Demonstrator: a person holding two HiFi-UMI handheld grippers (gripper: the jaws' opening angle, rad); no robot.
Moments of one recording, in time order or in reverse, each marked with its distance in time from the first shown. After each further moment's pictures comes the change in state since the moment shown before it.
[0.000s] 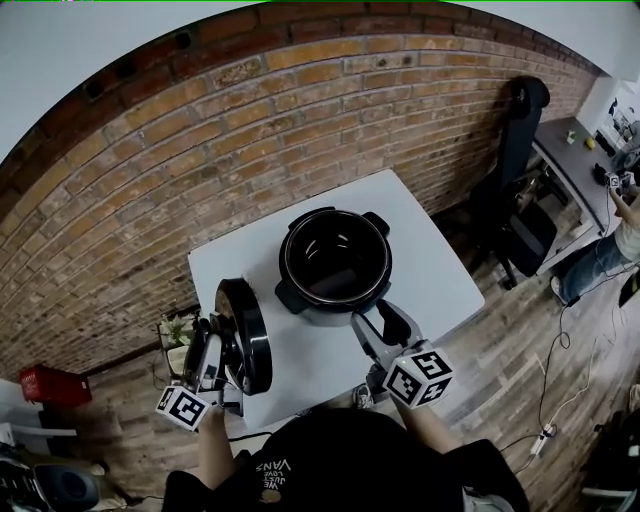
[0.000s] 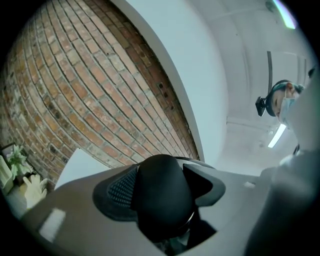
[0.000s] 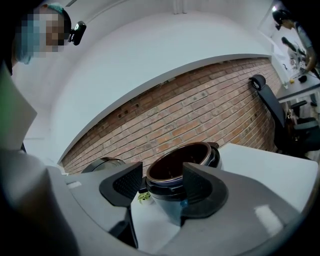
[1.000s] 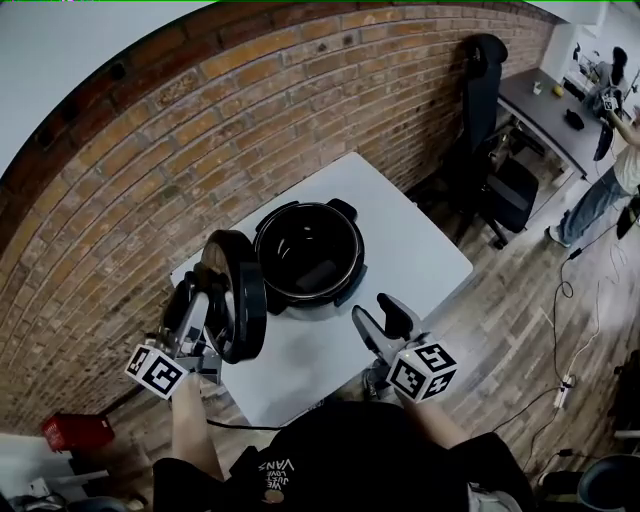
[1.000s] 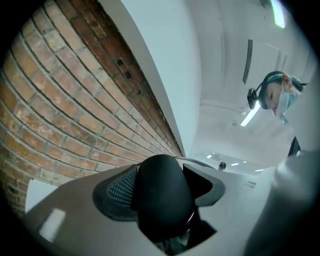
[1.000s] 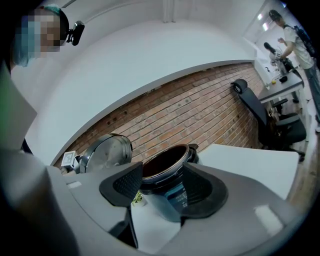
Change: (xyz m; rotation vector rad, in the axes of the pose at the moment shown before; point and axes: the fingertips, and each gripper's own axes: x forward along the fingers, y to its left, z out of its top) left arm 0.112 -0.085 0.048 0.233 0.164 -0.287; right arm -0.037 -0.027 -0.001 0.073 -0.069 -0.125
